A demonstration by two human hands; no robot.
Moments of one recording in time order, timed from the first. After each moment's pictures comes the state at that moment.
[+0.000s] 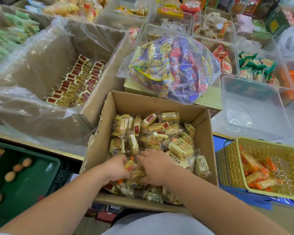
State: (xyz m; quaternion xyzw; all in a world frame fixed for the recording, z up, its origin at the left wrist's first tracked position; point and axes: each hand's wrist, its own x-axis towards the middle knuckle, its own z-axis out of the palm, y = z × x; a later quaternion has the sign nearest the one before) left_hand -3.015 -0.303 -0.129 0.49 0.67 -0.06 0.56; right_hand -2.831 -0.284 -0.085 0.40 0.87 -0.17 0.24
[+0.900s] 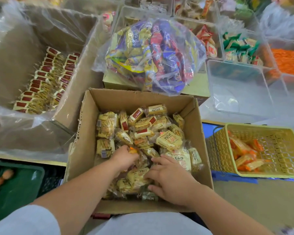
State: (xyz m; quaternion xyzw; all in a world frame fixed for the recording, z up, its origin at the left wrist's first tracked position) left_hand -2.958 -0.265 -0.164 0.46 0.70 0.02 0.54; right_hand -2.761 -0.332 -0.074 0.42 0.87 -0.23 0.10
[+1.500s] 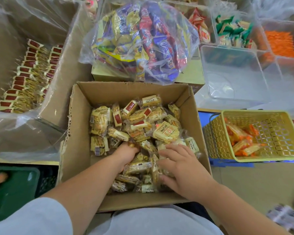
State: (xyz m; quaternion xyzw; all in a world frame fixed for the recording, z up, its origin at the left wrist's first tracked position) left_hand -2.938 -0.265 -0.187 0.36 0.68 0.05 0.64; right_hand -2.733 -0.354 -0.060 0.54 0.81 -0.20 0.07
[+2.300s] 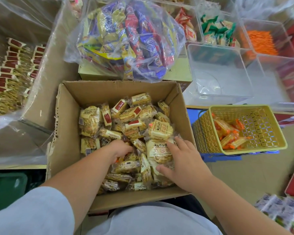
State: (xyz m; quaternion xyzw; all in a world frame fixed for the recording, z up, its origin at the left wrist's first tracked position) left_hand -2.931 -0.245 -0.180 0.44 0.67 -0.10 0.59; right_hand -2.725 -0.358 -0.056 0.70 0.68 -0.20 0.10
